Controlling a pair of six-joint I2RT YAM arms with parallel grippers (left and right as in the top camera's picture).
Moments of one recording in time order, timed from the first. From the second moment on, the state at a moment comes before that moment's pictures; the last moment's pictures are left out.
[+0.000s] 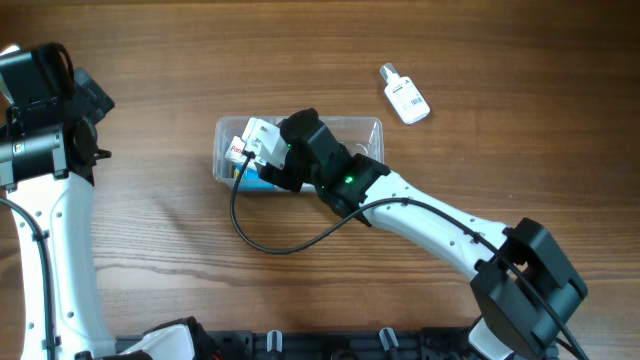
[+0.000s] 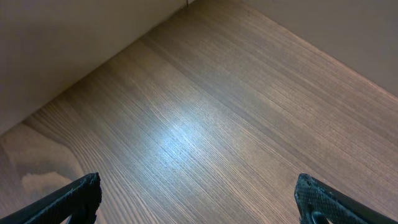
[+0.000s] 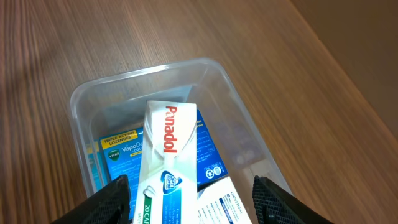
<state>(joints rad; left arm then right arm) 0.26 1.38 1.39 -0.79 -0.44 -0.35 0.81 1.76 1.17 -0.05 -0.06 -0.42</state>
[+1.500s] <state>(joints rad) 0.26 1.38 1.39 -0.79 -0.44 -0.35 0.81 1.98 1.36 -0.07 0.02 0.87</state>
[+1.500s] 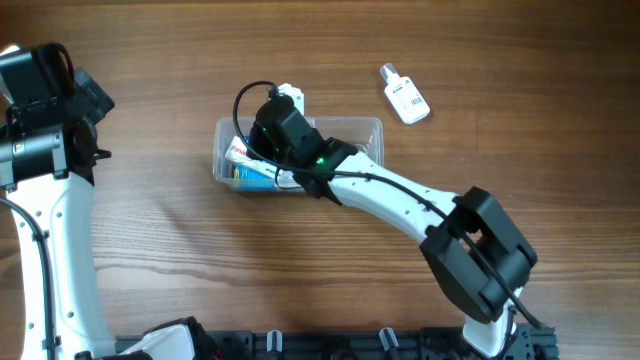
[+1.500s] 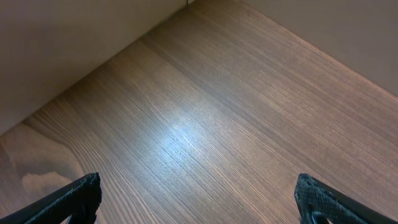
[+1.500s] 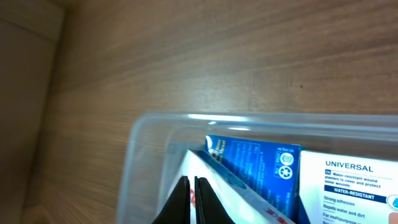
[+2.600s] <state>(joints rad) 0.26 1.38 1.39 -0.79 -0.44 -0.35 0.79 2.06 1.48 -0.24 -0.11 0.82</state>
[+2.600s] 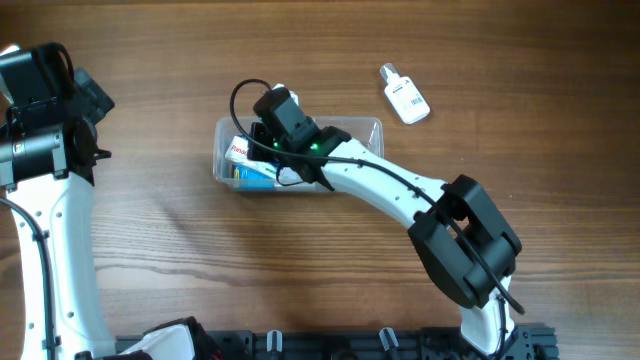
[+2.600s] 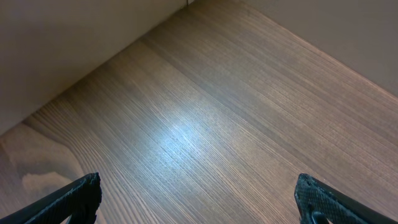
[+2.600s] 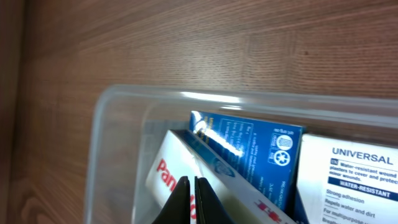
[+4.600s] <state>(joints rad) 0.26 1.38 1.39 -0.79 -0.44 -0.35 0.78 2.06 1.49 -0.33 -0.02 0.80</state>
